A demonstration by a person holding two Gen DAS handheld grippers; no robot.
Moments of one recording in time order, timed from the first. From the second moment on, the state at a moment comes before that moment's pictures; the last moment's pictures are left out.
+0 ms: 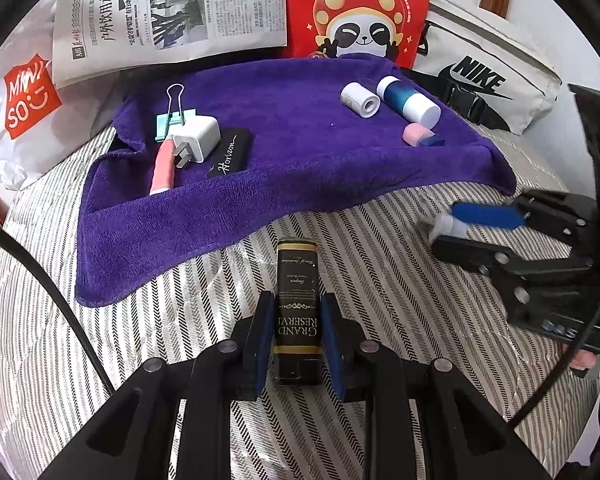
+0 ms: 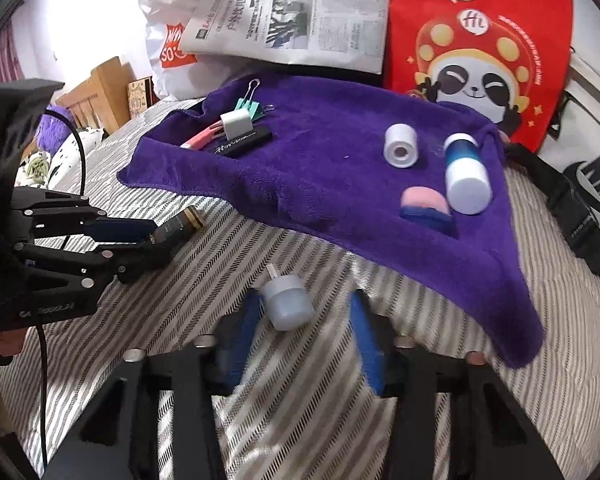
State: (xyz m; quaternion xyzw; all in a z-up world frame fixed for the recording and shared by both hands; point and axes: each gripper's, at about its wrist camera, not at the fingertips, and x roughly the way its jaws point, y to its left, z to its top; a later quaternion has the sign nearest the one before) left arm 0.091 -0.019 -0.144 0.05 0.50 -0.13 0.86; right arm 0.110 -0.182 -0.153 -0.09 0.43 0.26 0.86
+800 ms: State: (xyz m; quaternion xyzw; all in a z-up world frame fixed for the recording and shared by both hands) left arm 0.071 -0.006 -0.144 0.03 0.46 -0.09 0.88; right arm 0.084 -0.231 -0.159 -0.05 0.44 0.14 0.89
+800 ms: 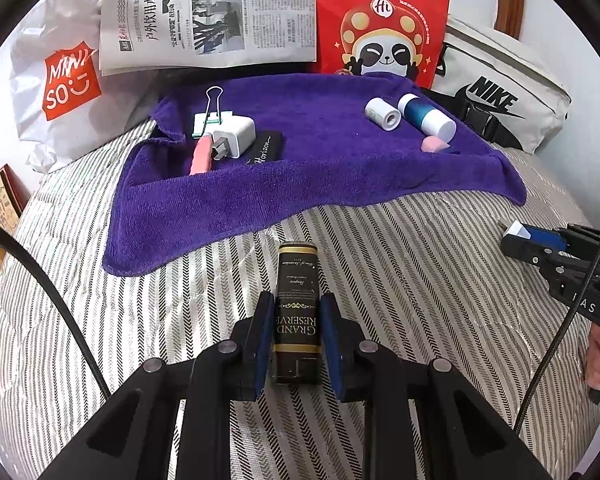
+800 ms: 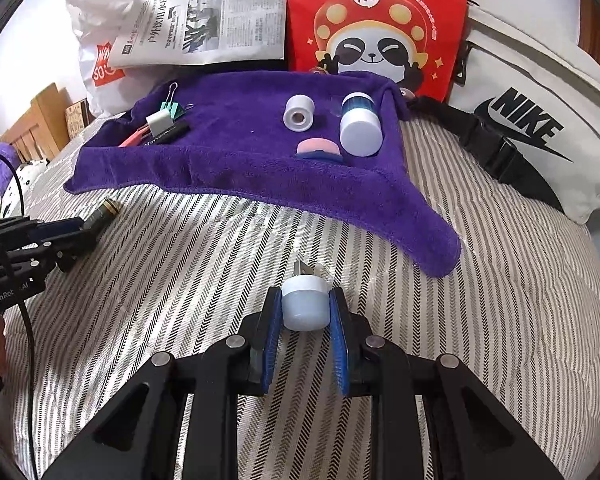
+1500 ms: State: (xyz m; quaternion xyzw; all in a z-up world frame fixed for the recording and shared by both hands) left arm 0.073 -0.008 -0.144 0.03 0.47 -0.09 0.88; right arm 0.089 -0.241 -0.152 0.00 0.45 0.14 0.88
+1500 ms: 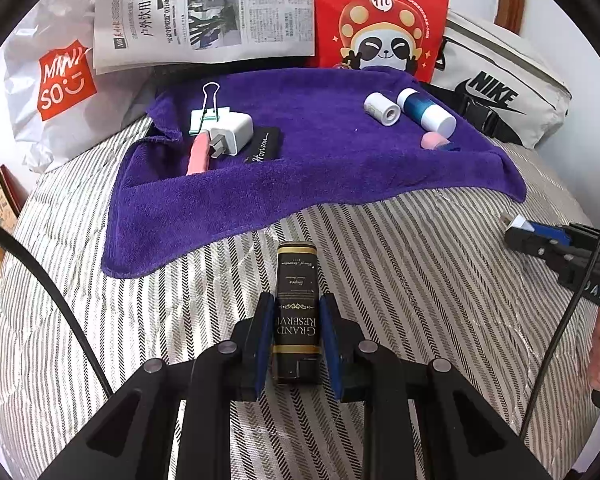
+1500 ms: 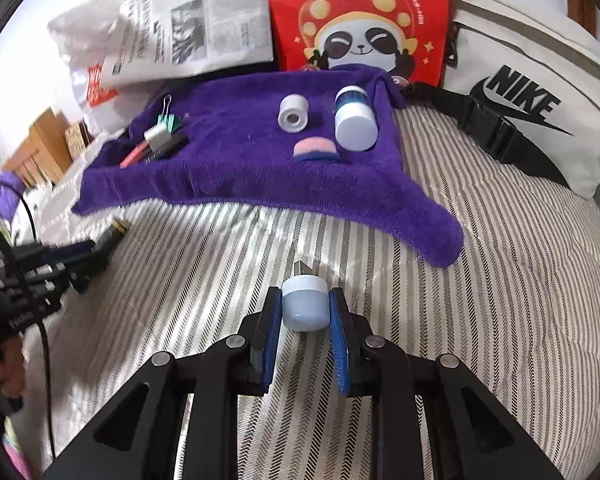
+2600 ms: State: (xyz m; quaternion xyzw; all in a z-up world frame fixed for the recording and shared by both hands) left arm 0.129 0.029 -0.080 -0.03 0.44 -0.09 0.90; right arm 0.158 -0.206 -0.106 -0.01 0.42 0.19 0.89
